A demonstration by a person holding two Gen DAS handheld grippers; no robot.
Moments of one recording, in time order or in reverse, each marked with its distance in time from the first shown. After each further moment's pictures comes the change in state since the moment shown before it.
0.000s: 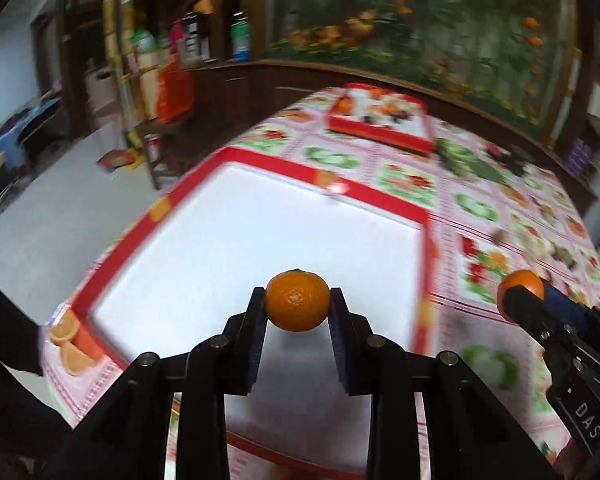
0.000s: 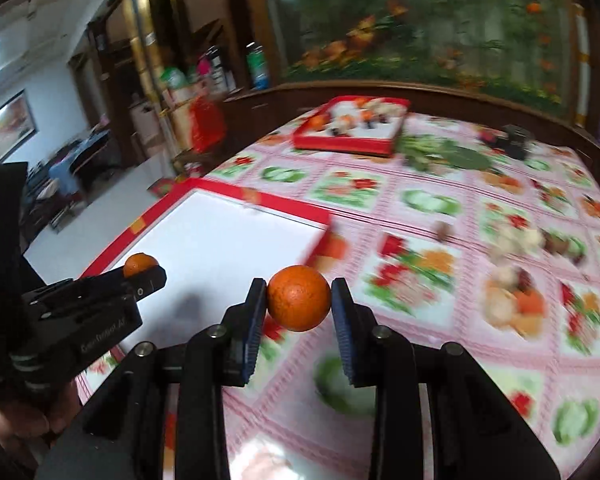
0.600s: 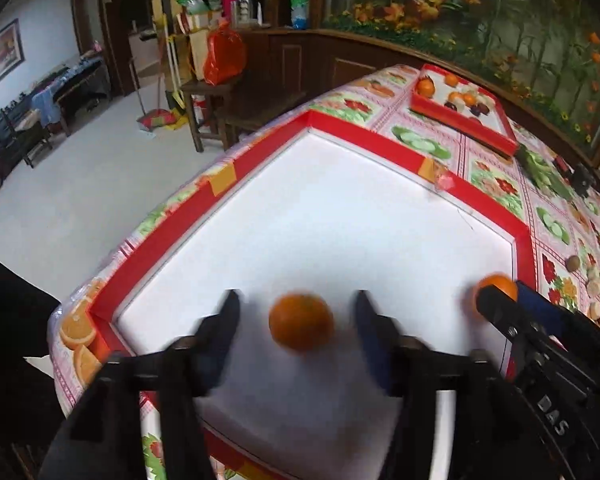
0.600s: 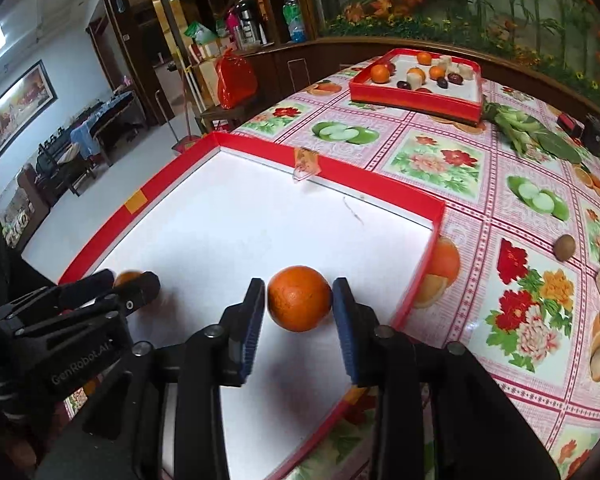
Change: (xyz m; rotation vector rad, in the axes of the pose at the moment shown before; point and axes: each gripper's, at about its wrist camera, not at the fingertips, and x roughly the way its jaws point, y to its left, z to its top) left arm 0.038 0.046 0.006 -0.107 0.078 0.127; right arm 0.096 0.035 0.012 -0.021 0.140 0.097
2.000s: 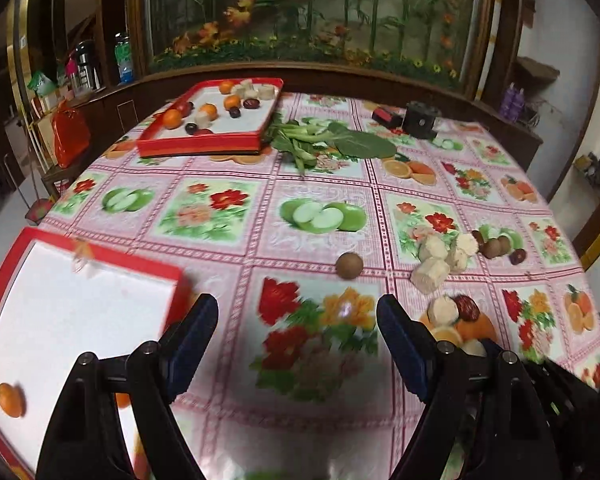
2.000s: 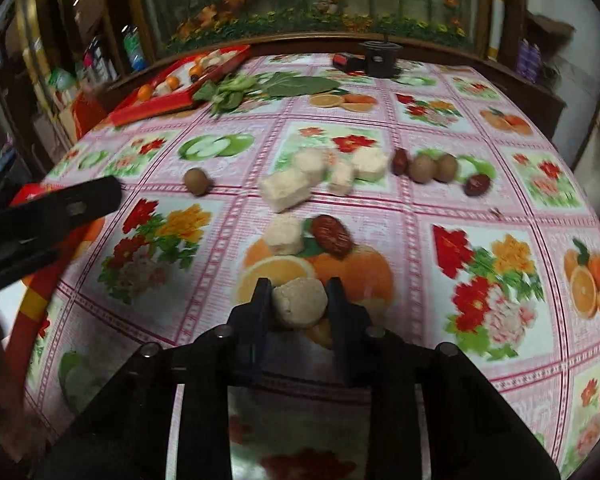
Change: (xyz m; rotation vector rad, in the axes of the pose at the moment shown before) left arm -0.014 -0.250 -0.005 0.355 -0.060 -0.324; right arm -0.091 -0.213 -0.067 0.289 -0.033 -0.388
